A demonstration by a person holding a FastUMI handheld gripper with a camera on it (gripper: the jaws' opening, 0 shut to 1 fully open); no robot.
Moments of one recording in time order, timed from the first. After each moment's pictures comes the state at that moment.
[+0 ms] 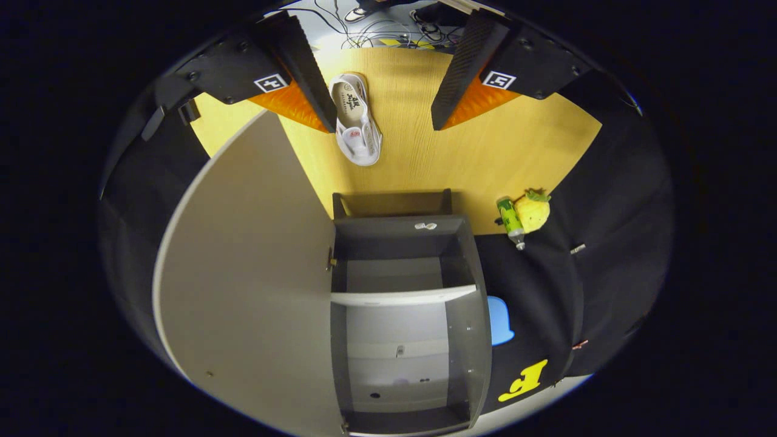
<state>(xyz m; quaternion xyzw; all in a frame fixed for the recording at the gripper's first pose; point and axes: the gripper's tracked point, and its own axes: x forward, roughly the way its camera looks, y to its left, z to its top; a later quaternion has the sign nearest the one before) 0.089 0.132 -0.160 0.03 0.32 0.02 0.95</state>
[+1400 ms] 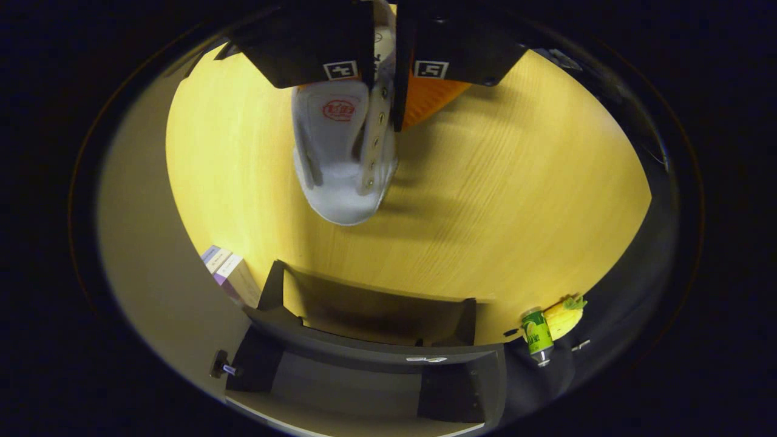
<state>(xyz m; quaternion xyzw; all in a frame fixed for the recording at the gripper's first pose) 0.176 0.124 -0.366 -0.06 0.51 0.10 0.85</state>
